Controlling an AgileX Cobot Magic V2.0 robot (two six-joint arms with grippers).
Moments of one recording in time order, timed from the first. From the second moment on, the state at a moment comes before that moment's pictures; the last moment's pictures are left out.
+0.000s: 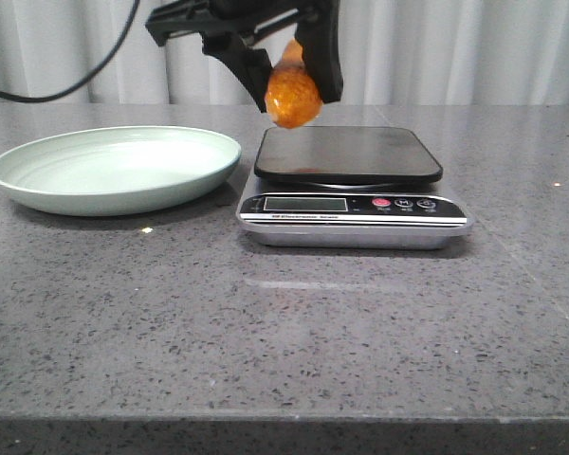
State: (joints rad) left arm -0.61 1.84 -1.65 0.03 0.83 -0.46; right arm 0.10 -0.01 0.03 0.04 -0.01 0.13
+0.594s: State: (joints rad) left arm -0.63 1.91 -1.69 0.01 0.87 -0.47; right arm 0.10 -0.01 0.03 0.04 -0.01 0.13
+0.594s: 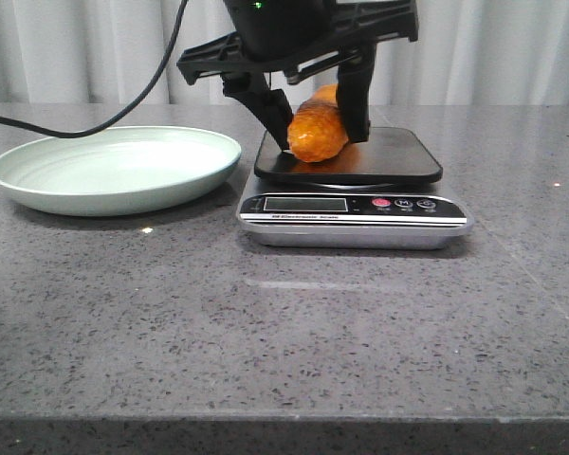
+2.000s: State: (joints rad) left arm -0.63 0.83 -1.03 0.37 0.75 -0.47; right arm 0.10 -0.01 0.03 0.04 -0.01 0.13
